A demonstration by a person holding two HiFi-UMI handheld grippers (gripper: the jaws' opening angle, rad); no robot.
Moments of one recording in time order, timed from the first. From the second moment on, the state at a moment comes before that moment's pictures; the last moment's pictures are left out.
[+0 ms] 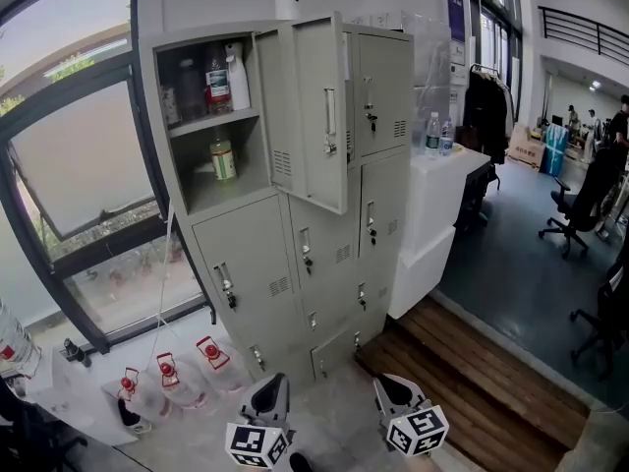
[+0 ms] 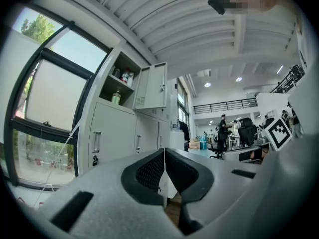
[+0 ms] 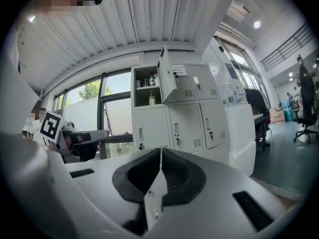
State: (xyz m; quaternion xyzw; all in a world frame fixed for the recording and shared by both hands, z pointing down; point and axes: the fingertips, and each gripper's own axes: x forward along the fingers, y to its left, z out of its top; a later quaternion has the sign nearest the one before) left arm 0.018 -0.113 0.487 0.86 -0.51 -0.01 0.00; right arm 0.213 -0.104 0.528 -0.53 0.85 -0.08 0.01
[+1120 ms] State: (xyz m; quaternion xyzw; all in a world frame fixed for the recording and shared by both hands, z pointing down) left arm -0.028 -0.307 0.481 0.86 -0.50 -0.01 0.02; right arm 0.188 -0.323 0.486 -0.54 0.84 -0.04 0.01
